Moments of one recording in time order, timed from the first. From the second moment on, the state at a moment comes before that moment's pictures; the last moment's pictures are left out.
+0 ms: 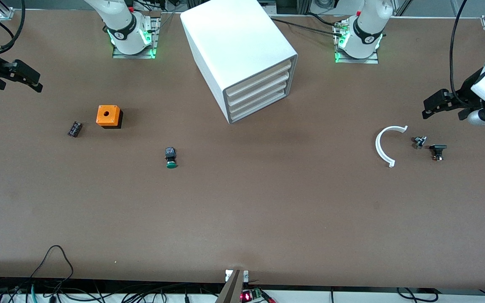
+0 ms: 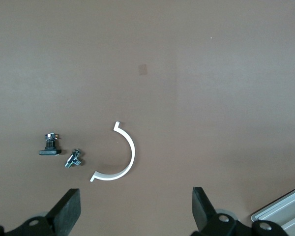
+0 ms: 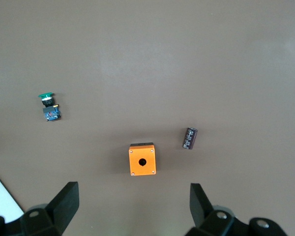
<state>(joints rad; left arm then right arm) -0.15 0.00 0.14 -1.68 -0.02 1.70 0.00 0.01 -0.16 -0.02 -1.80 -0.04 1.65 0.06</state>
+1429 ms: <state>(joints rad) -0.16 0.35 -0.10 -1.73 -0.18 1.77 0.01 0.01 -0.26 -0.01 -1.88 -0.05 1.66 0.02</state>
